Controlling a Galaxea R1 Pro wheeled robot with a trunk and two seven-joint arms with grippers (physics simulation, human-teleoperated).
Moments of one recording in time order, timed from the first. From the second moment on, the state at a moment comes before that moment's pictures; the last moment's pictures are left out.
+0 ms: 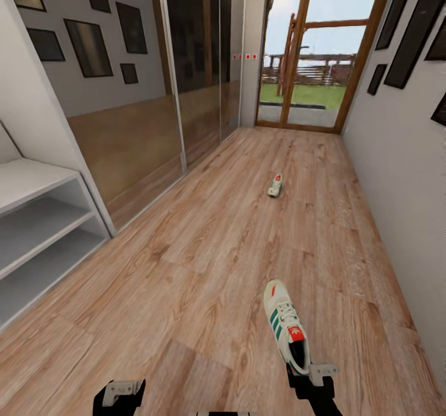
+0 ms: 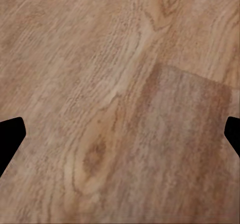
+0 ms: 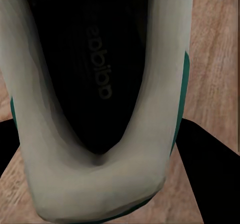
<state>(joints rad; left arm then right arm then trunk) -0.26 0.06 0.20 -0.39 -0.09 -0.44 -0.13 -0.44 -0.03 -0.02 -0.12 0.06 -0.59 -0.02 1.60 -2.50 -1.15</state>
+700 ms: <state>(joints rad) -0.25 0.06 0.20 -0.39 -0.09 -0.46 -0.13 -0.42 -0.02 -0.02 -0.10 0.06 -0.58 -0.02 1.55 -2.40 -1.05</state>
